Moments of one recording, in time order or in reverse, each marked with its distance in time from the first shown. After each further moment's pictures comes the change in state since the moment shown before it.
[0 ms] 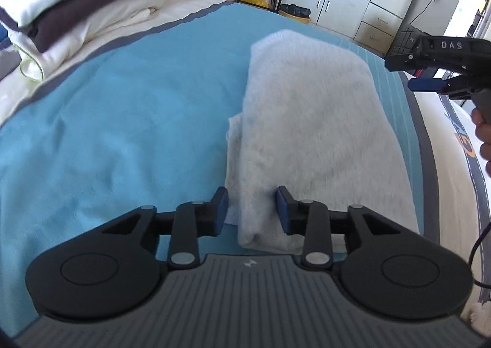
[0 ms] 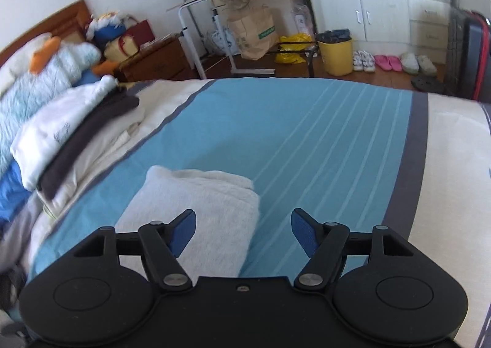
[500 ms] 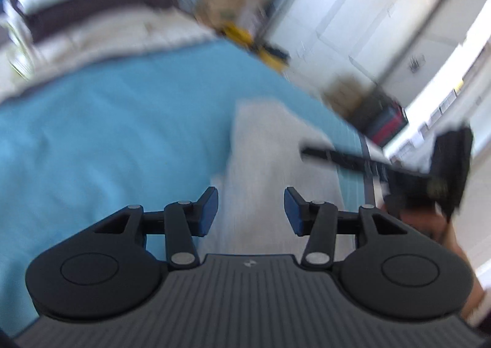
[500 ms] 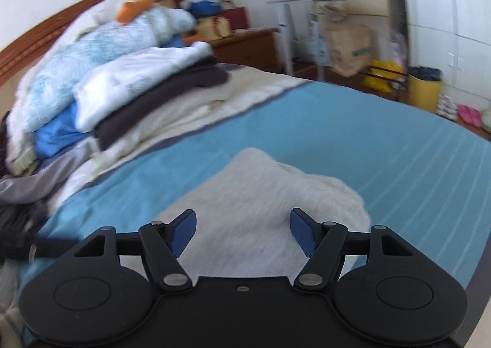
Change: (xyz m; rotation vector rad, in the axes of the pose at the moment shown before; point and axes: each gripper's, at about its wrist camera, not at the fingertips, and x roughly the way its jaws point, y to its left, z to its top) left arm -0.008 0.038 0.018 -0.208 -0.082 -0.242; right arm 0.051 0.044 -0.012 -0.241 -0.016 0.201
